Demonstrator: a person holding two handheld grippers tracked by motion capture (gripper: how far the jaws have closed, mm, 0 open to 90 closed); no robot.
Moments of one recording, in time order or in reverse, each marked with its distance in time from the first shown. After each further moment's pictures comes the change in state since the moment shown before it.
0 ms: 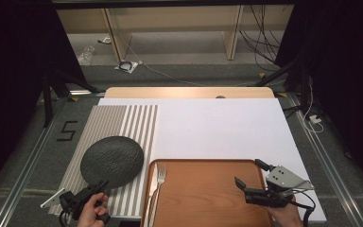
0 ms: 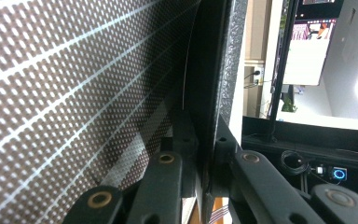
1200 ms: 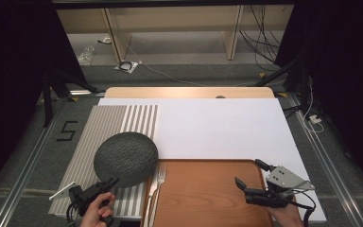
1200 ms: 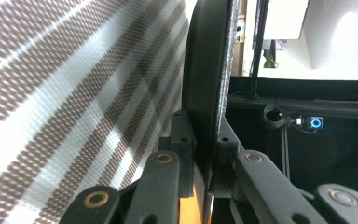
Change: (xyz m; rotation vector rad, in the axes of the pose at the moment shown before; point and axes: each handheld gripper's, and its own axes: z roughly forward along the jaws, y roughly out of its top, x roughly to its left) left arm -0.013 -0.014 0.009 0.169 -0.091 0.068; right arm 0.000 0.000 -0.001 0.001 0.001 -0.004
